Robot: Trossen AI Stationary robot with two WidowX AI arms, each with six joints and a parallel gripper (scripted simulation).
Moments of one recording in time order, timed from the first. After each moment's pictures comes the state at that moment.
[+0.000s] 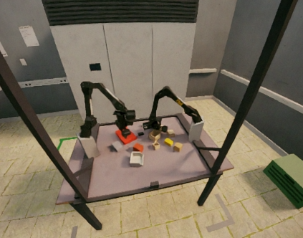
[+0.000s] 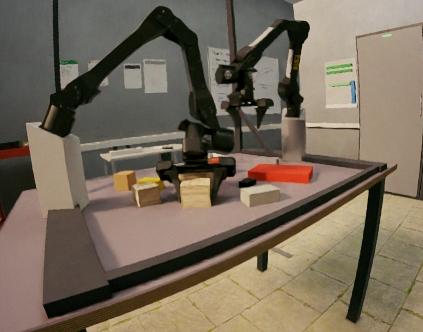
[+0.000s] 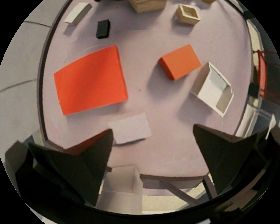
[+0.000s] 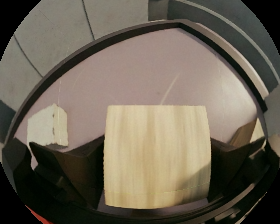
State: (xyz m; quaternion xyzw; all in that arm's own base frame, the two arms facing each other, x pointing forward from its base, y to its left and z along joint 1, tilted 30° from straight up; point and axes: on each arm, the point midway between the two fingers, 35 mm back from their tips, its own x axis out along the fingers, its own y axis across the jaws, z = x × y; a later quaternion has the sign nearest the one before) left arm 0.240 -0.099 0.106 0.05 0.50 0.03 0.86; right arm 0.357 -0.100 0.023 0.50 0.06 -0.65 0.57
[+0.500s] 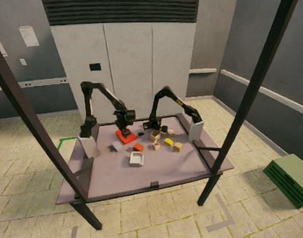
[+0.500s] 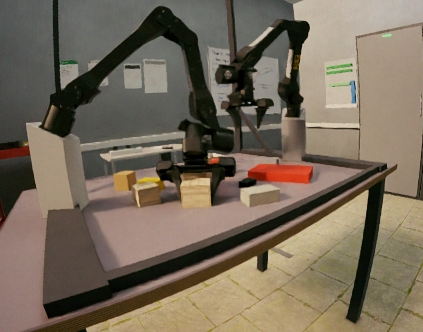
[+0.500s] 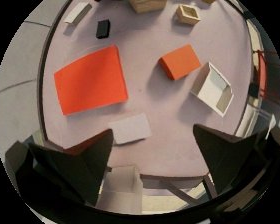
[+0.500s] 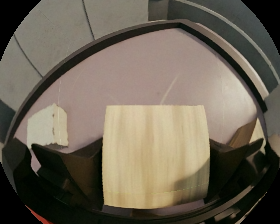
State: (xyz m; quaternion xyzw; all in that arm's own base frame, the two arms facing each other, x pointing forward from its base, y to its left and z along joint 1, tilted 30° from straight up) left arm 0.240 -0.099 0.106 0.05 0.50 0.03 0.86; right arm 0.357 -0.100 0.023 0.50 0.06 -0.65 0.57
